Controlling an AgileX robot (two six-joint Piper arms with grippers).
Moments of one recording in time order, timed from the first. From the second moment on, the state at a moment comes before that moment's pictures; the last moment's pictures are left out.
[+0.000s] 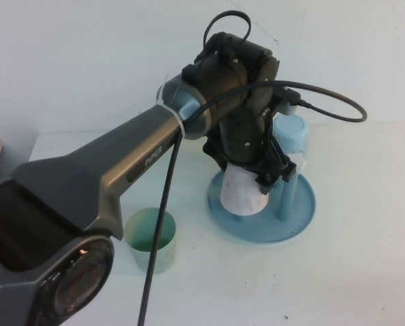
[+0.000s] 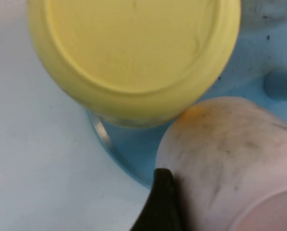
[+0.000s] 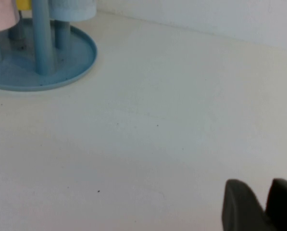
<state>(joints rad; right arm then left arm) 0.09 -0.01 0.02 -0.01 0.44 -0.15 -0.67 2.24 -2.15 0.02 1.25 -0.08</state>
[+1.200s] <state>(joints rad) 0.09 -0.01 0.03 0.74 0.33 -0.06 -0.67 1.62 -1.70 -0.26 1.25 -0.15</state>
